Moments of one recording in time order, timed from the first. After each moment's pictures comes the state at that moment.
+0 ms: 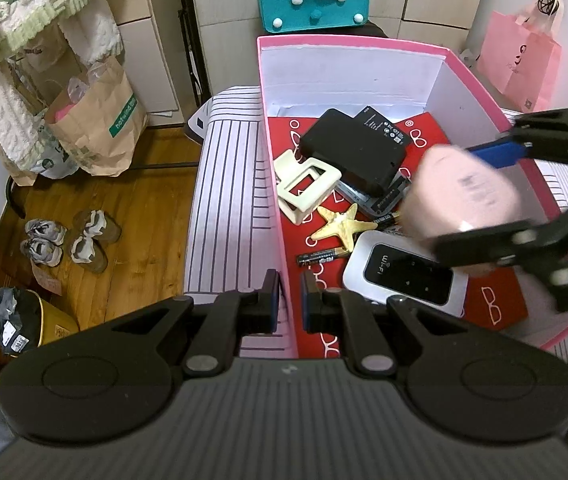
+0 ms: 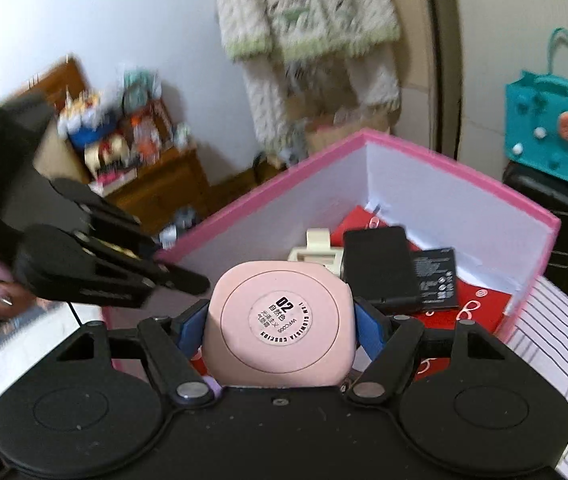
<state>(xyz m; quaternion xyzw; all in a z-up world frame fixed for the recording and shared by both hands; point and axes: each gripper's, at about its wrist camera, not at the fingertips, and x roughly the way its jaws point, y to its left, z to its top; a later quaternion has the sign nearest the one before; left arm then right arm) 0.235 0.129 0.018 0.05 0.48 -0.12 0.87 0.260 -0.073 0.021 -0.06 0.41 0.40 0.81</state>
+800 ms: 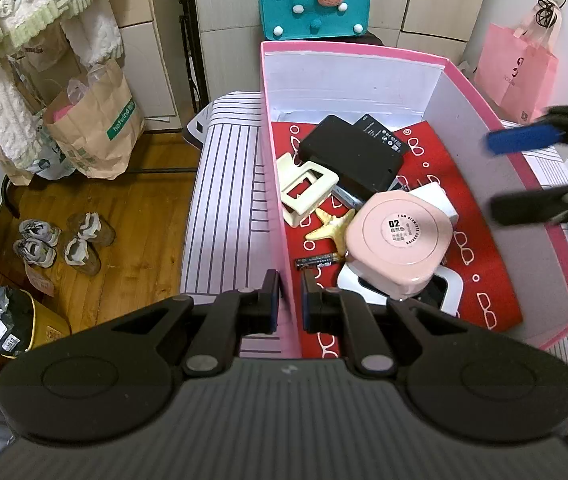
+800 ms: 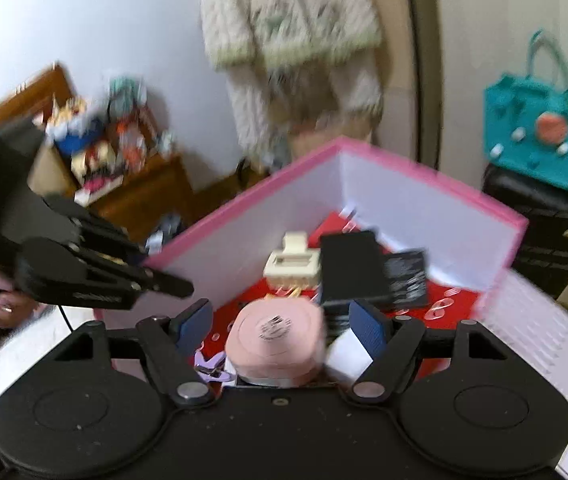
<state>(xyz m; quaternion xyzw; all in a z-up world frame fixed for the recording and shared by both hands) 0.230 0.136 0.016 0.04 0.47 -0.12 0.87 0.230 -0.123 0.057 -0.03 0.36 0.37 0.86</state>
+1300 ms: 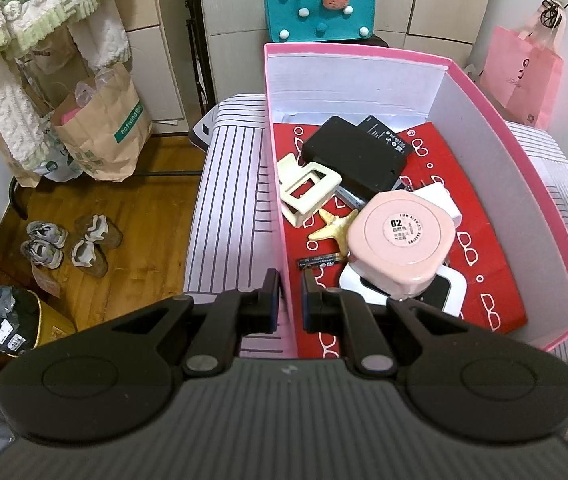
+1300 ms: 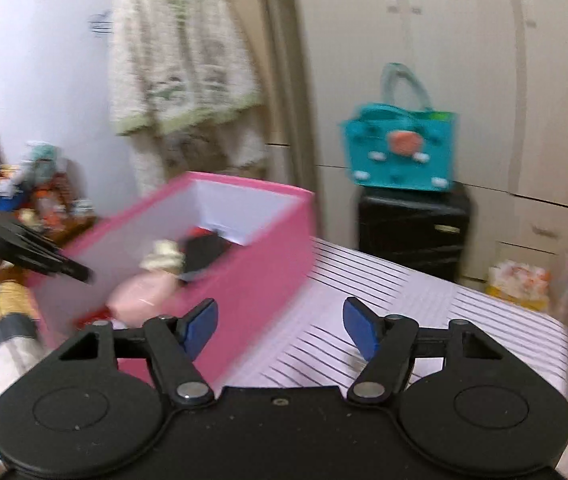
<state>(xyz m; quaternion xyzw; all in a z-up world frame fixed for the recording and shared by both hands) 0.225 0.131 0.015 0.04 0.47 -0.11 0.88 0.174 -0.259 0.025 0.01 0.31 0.20 0.93</state>
